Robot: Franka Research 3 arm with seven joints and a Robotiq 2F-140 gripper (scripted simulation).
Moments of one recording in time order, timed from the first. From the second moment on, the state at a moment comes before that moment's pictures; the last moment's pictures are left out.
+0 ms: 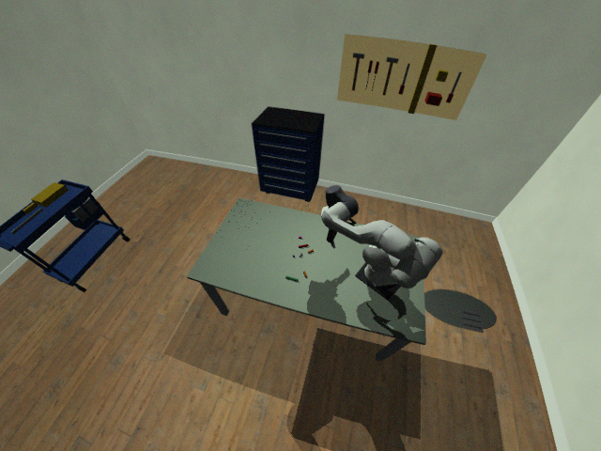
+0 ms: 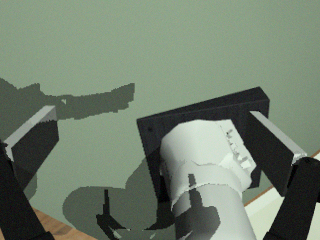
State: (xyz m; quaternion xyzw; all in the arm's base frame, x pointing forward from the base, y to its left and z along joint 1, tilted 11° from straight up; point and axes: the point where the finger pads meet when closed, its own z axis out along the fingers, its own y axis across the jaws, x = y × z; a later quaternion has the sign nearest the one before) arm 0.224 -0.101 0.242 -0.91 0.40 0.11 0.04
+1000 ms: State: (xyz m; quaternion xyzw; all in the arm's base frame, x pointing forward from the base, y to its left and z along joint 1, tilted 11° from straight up) arm 0.236 -0.104 0.240 -0.88 0.47 0.10 0.03
